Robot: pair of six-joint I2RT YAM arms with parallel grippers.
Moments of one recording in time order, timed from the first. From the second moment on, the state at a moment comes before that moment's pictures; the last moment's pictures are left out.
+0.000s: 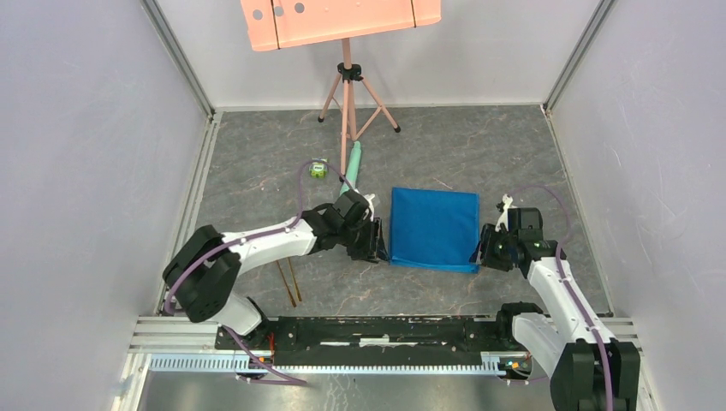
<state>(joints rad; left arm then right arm) -0.83 1.54 0.84 -0.23 0.30 -0.75 0.01 0.91 0.45 -0.63 -0.22 0.30</state>
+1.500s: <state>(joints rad) -0.83 1.68 0.82 -0.01 0.38 -0.74 0.37 1.73 0.81 0.29 -0.58 0.56</state>
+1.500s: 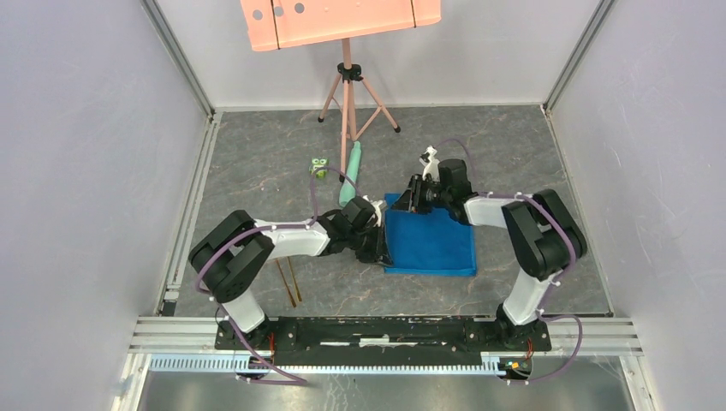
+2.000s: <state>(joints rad) -0.83 1.69 0.73 0.10 0.35 -0.74 0.37 2.06 0.97 0.54 -0.65 0.62</state>
